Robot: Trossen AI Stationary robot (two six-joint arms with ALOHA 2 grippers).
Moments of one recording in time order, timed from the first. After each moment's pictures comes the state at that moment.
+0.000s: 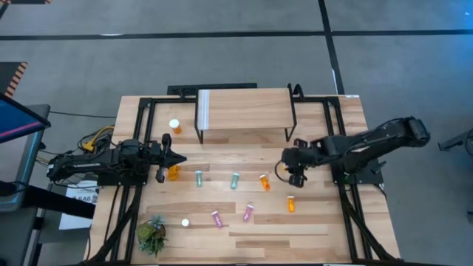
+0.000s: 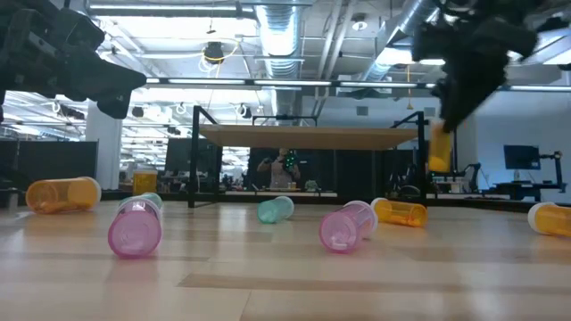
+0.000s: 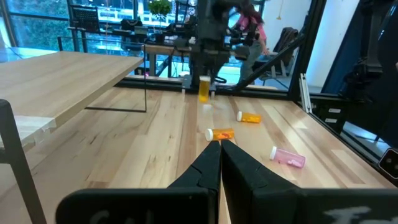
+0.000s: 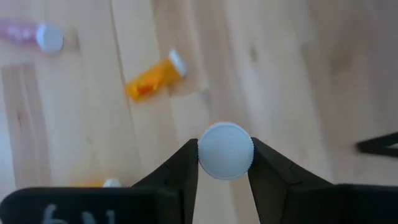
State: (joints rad) left arm 0.12 0.09 0.02 0.03 0.15 -0.09; right arm 0.11 1.19 0.83 -0.73 0.14 0.31
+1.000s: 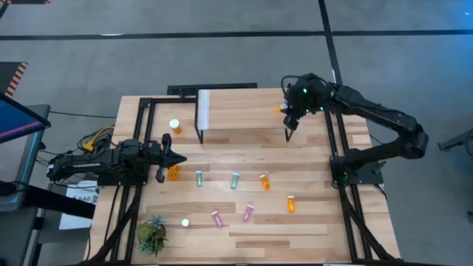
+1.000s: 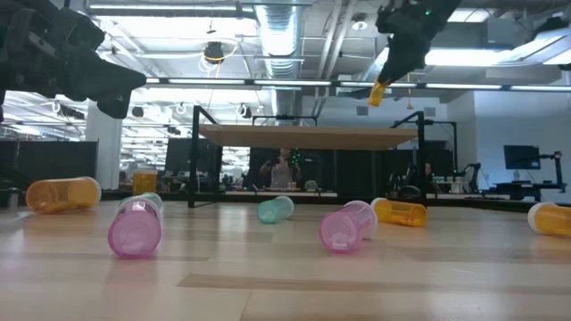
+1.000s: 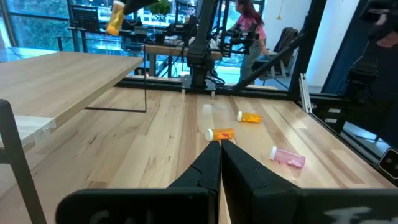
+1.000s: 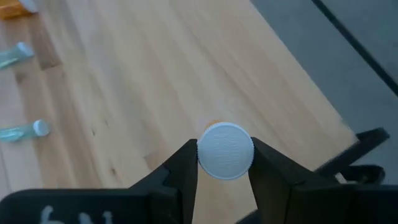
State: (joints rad) left arm 0.12 0.09 0.02 0.03 0.15 -0.09; right arm -0.53 1.24 1.25 -0.81 0.02 -0.08
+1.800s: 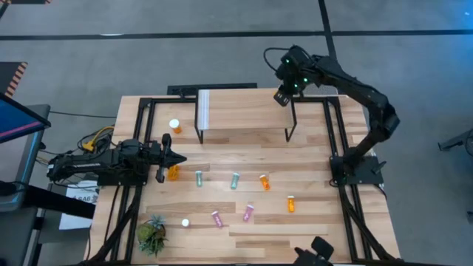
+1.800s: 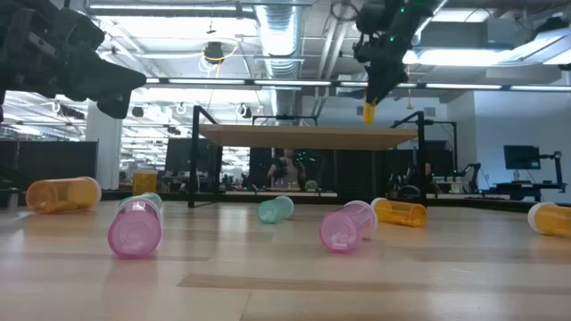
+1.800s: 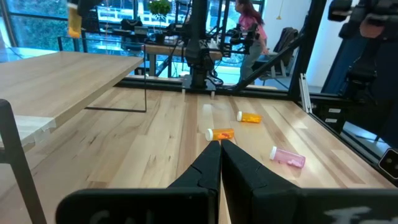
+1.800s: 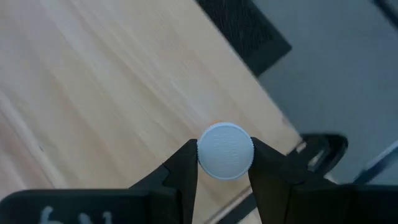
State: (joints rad) left arm 0.12 0.08 0.02 0.03 0.15 -0.09; right arm -0.73 1.62 1.64 -1.07 -0.01 -0.10
